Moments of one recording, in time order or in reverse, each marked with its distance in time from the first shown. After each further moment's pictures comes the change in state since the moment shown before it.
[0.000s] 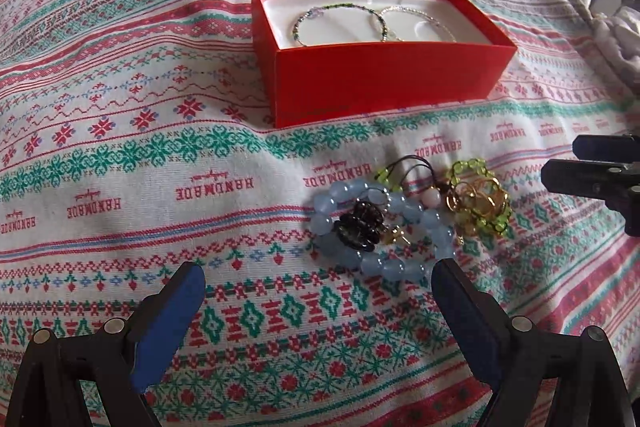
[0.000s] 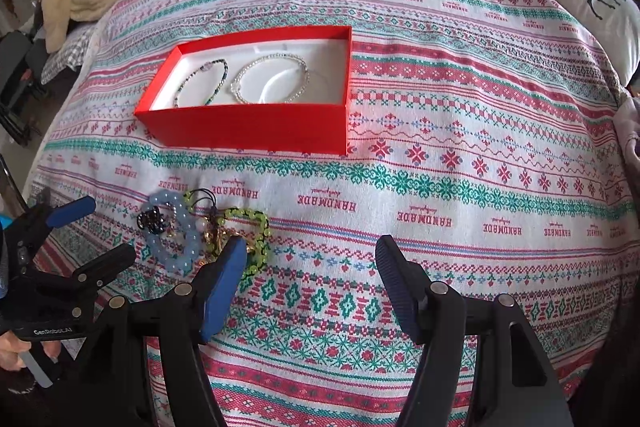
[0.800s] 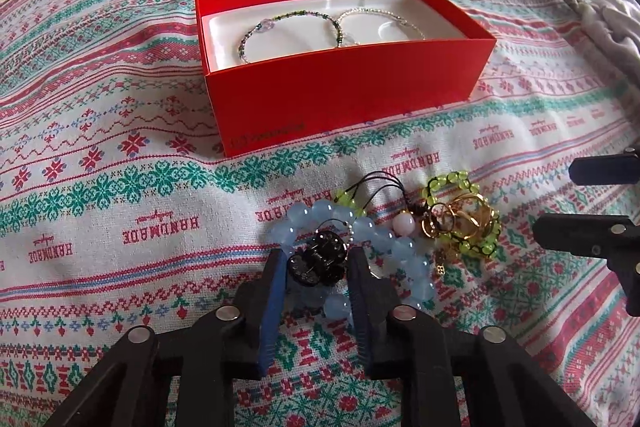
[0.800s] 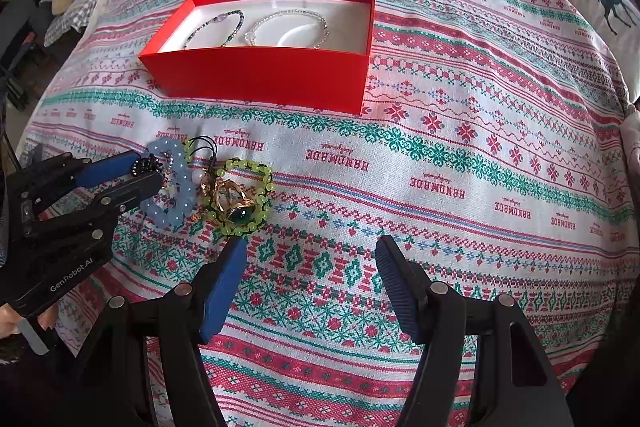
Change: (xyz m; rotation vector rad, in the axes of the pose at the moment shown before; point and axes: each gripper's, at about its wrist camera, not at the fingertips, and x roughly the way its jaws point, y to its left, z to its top) left arm 0.018 -0.023 0.013 0.073 -0.035 0.005; right arm 0.009 0.009 -0.015 -0.070 0.055 -0.015
